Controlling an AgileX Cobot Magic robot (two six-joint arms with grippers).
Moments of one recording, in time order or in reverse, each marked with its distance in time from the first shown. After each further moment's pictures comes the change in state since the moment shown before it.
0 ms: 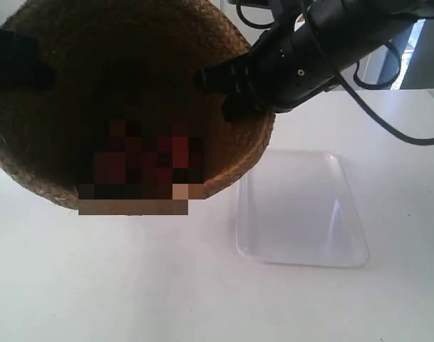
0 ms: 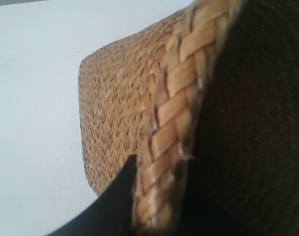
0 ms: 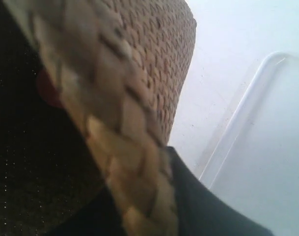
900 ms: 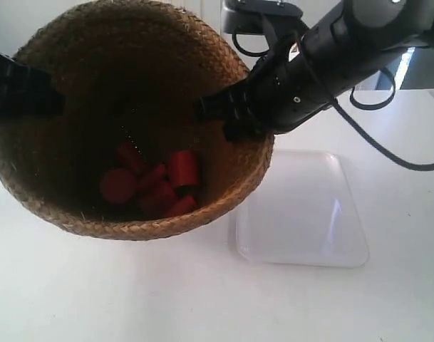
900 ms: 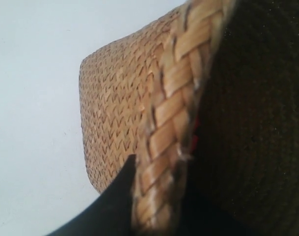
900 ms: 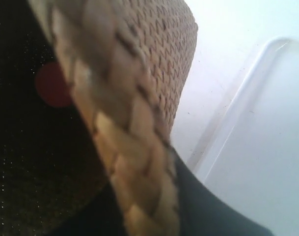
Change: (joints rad) left arm -0.024 -0.008 0.101 -0.019 -0.062 0.020; right arm 0.028 -0.010 0.074 -0.030 -0.042 0.009
